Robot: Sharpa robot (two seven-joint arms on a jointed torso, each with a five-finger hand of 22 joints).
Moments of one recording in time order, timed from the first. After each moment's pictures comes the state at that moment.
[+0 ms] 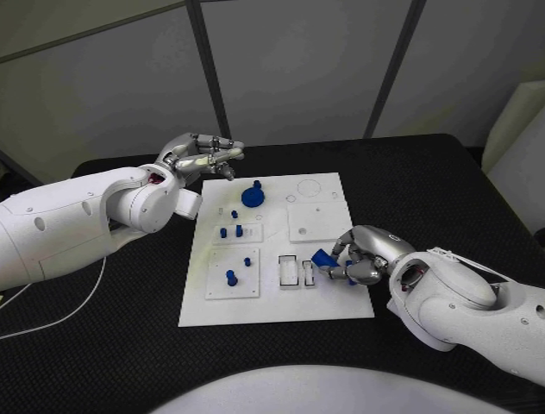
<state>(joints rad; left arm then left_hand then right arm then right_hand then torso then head) 1.13 -0.87 0.04 1.39 -0.13 -0.20 0.26 1.46 -0.19 0.44 0.15 0.05 1.01 0.17 0.13 0.11 1.03 0.11 0.30 0.09 1.15 0.03 0.88 0.40 0.20 1.08 0.13 0.47 1.15 0.92 -0.92 0.00 1.87 -1.53 -0.40 -0.53 1.31 -0.03 -0.12 0.29 0.52 0.96 0.09 0.41 0.30 1.44 0.01 1.38 1.31 1.47 -0.05 1.54 1.31 0.07 1.43 0.06 1.43 1.31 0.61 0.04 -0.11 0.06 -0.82</state>
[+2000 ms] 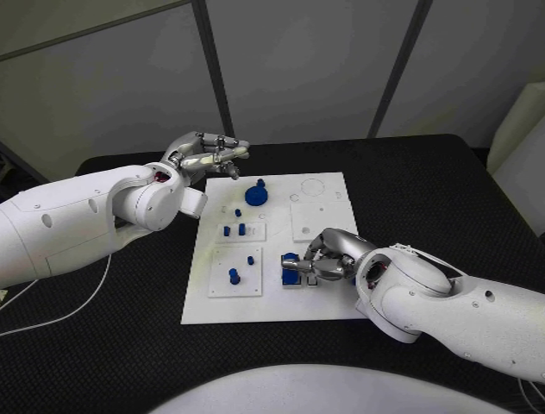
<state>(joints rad) 1.13 -0.87 0.04 1.39 -0.13 -0.20 0.26 1.46 -0.19 0.44 0.15 0.05 1.01 0.17 0.13 0.11 1.03 0.11 0.31 0.09 1.15 0.03 0.88 0.40 0.20 1.08 0.13 0.47 1.15 0.93 -0.75 0.01 1.78 -1.42 -0.34 -0.56 0.98 0.04 -0.28 0.29 0.13 1.04 0.05 0.43 0.39 1.46 -0.01 1.38 1.31 1.47 -0.07 1.54 1.31 0.05 1.45 0.04 1.43 1.31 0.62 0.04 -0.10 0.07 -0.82</state>
